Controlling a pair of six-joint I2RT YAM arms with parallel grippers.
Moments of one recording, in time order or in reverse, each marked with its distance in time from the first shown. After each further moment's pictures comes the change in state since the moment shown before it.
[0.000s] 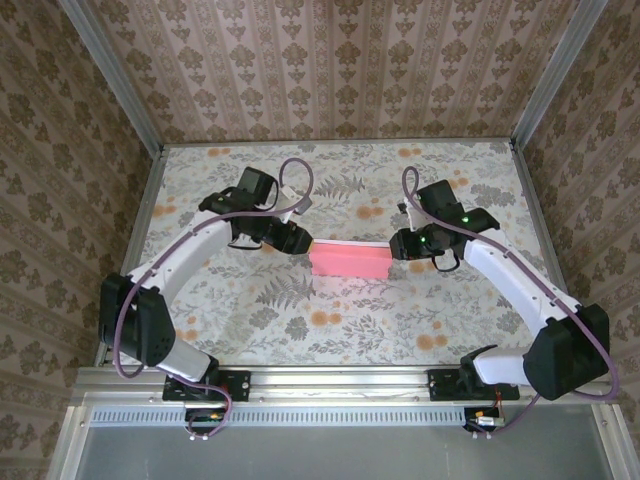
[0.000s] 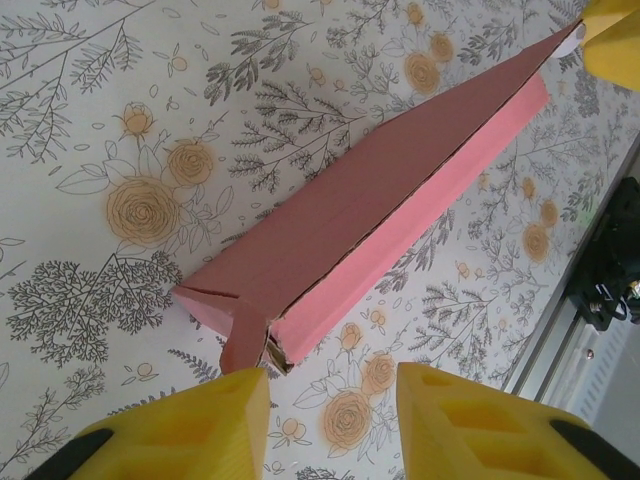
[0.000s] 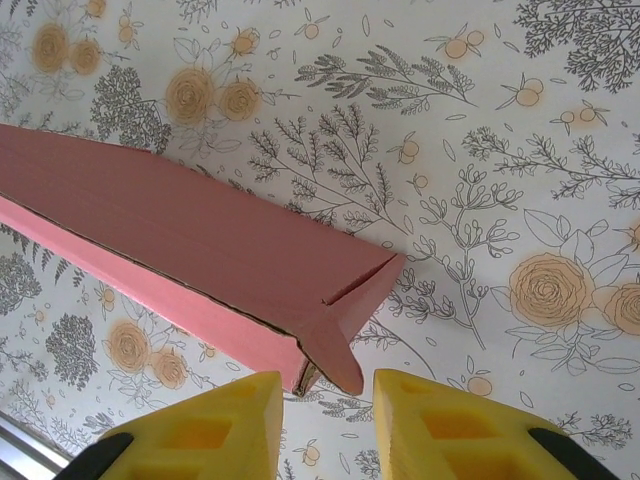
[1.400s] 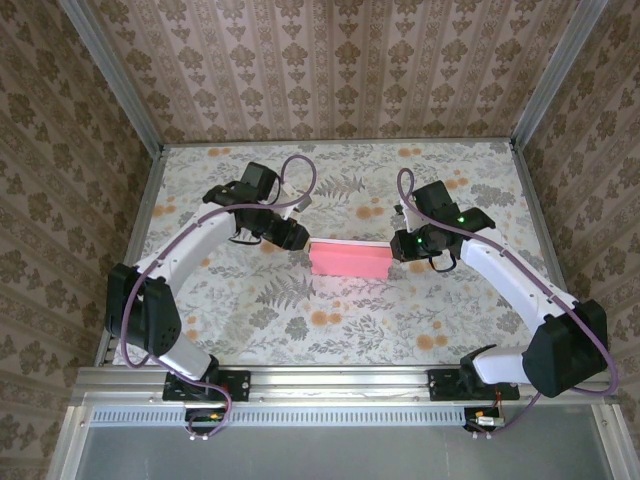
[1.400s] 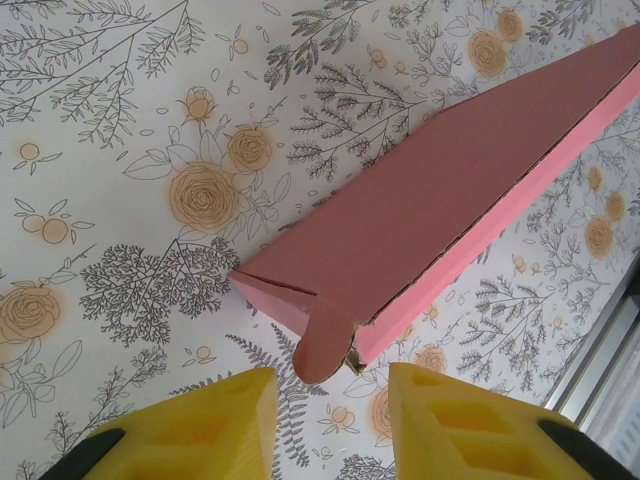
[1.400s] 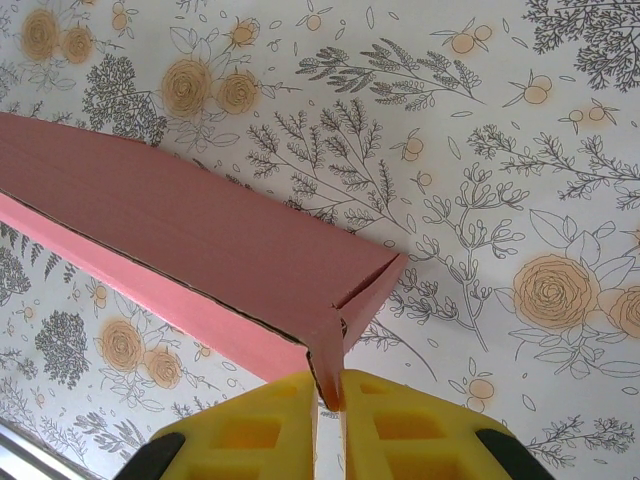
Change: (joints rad) left arm 0.006 0.058 0.069 -0.064 -0.098 0.038; right arm 0.021 0.013 0.002 0.003 0.020 0.000
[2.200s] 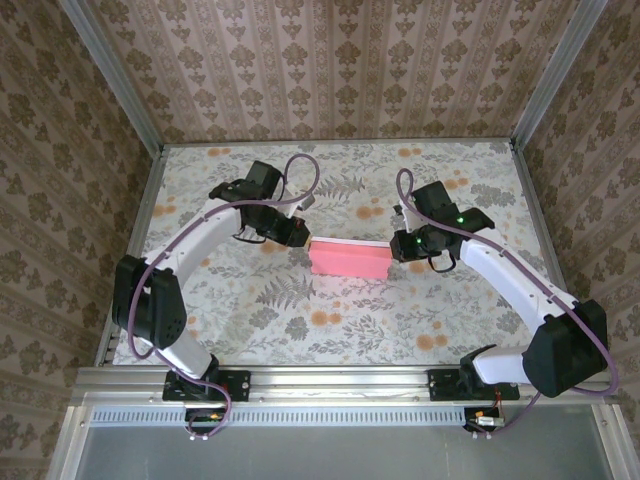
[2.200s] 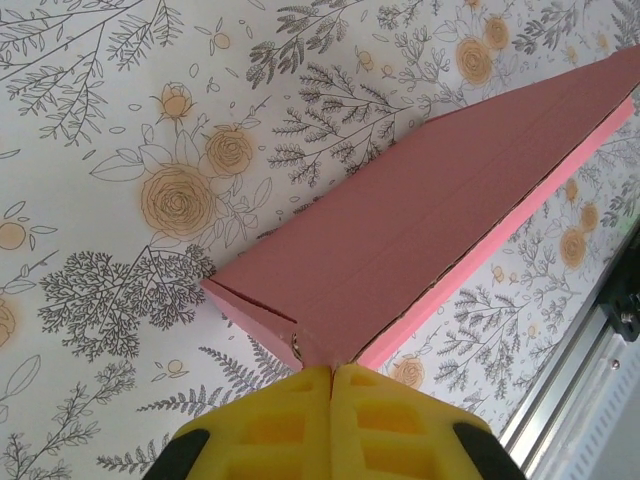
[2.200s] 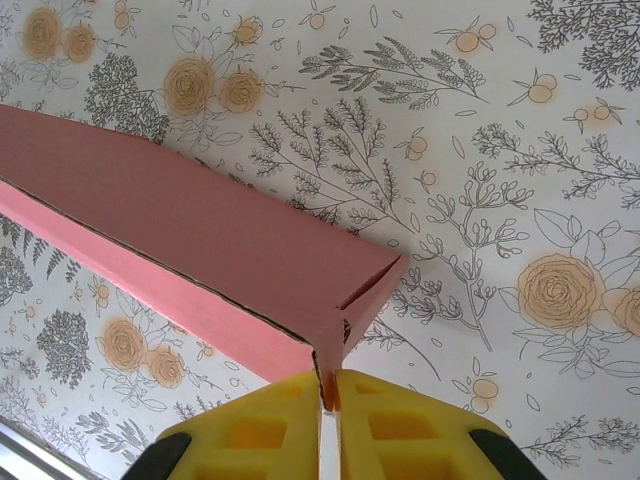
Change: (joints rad) left arm -0.007 0.055 0.026 0.002 0.045 -0.056; right arm 0.011 0.000 0.000 0.001 0.003 0.008
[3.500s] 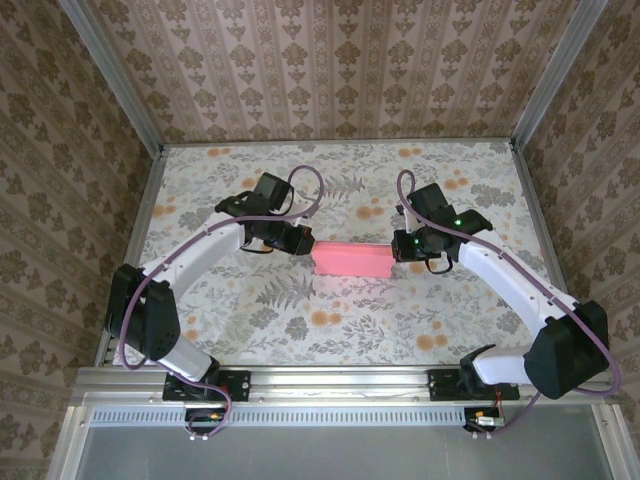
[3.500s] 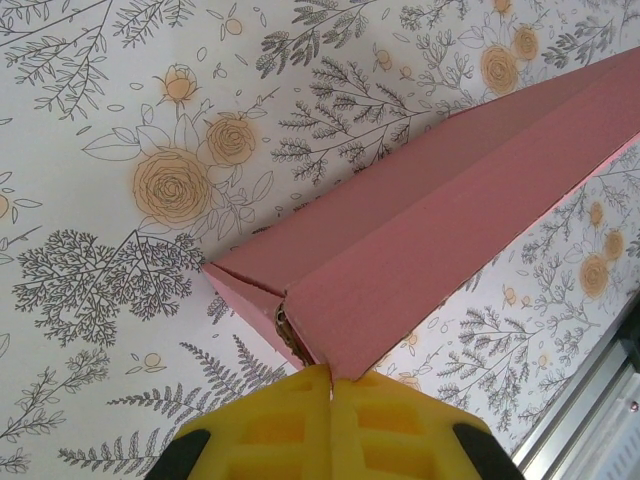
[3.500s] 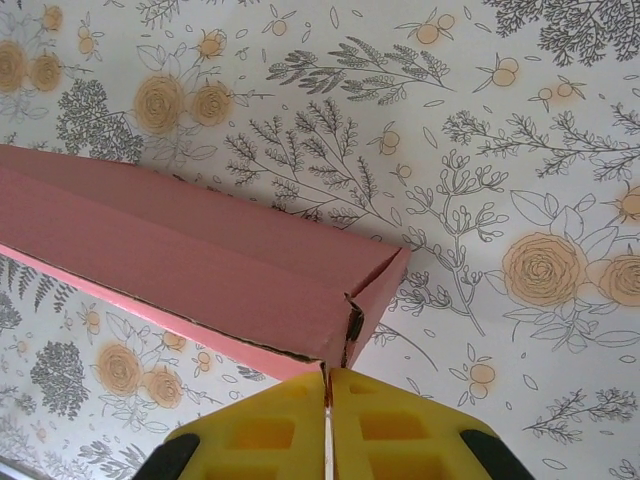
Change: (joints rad) left arm -0.084 -0.069 -0.107 0.112 -0.110 -0.148; right arm 0.029 -0.009 -0.003 -0.005 0.077 0.112
